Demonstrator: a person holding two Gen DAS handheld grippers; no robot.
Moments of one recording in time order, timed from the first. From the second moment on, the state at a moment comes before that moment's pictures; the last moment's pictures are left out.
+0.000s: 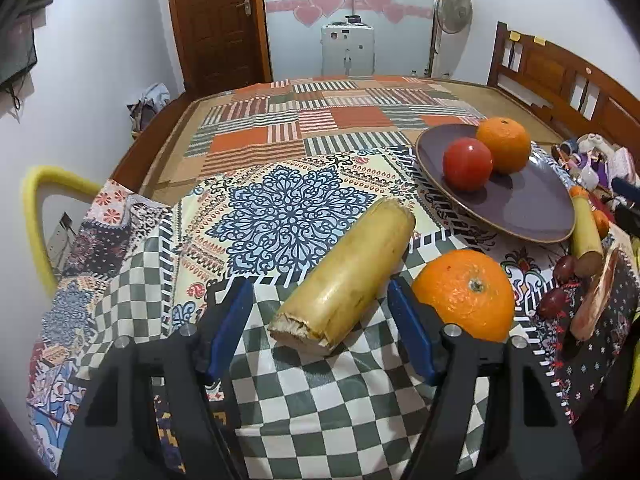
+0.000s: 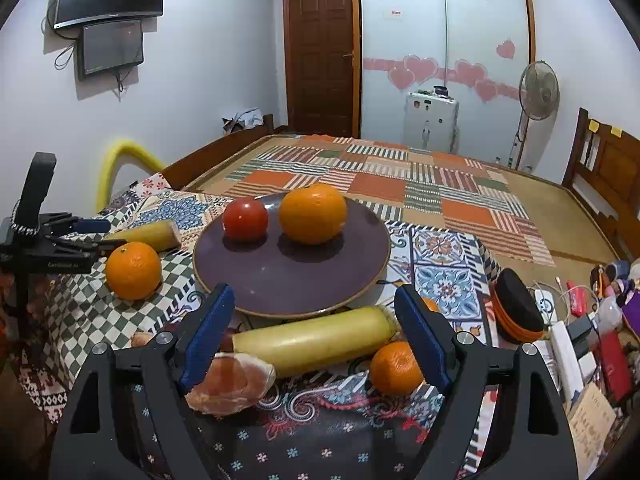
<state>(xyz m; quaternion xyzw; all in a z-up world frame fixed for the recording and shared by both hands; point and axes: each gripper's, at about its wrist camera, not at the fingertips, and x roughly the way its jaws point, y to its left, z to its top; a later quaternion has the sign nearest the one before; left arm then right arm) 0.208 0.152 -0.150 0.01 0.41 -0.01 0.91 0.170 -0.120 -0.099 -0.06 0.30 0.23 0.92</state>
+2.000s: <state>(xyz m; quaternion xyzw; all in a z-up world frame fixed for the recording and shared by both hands) 0.159 0.146 -0.146 -0.01 0.40 0.06 0.91 0.134 -0.088 -0.145 -0.05 0.34 0.36 0.86</state>
